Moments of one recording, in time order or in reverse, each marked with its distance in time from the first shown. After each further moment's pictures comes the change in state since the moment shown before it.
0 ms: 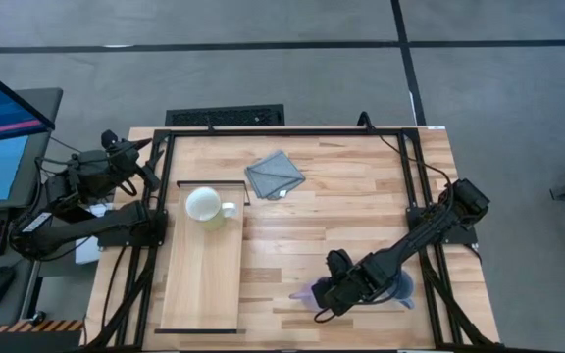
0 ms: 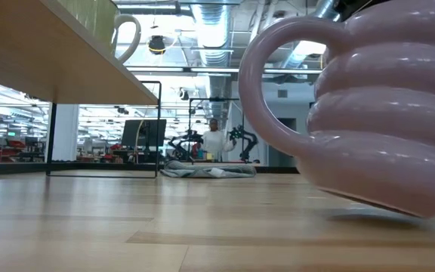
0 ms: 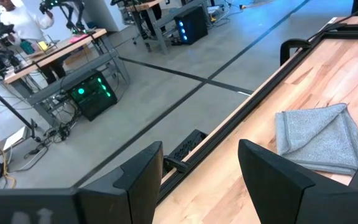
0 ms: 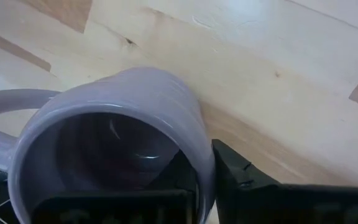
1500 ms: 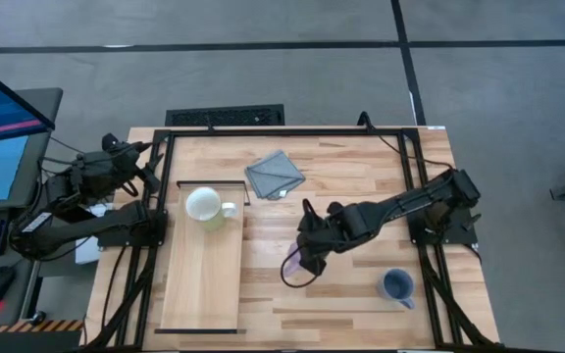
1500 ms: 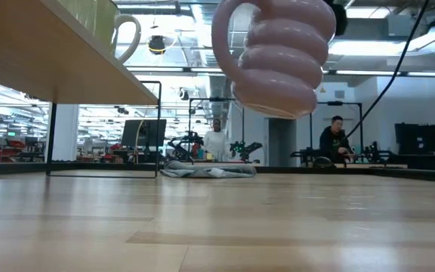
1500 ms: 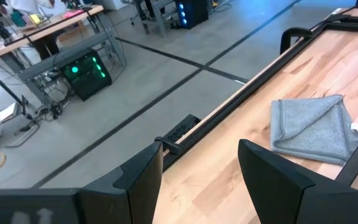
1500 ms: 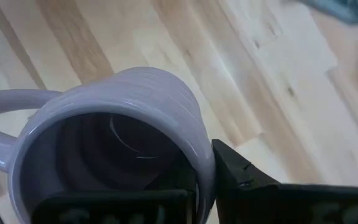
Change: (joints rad) left arm 0.000 0.000 0.000 -0.077 0.000 -0.103; right arm -0.297 -0.001 0.338 -0.339 0.048 -0.933
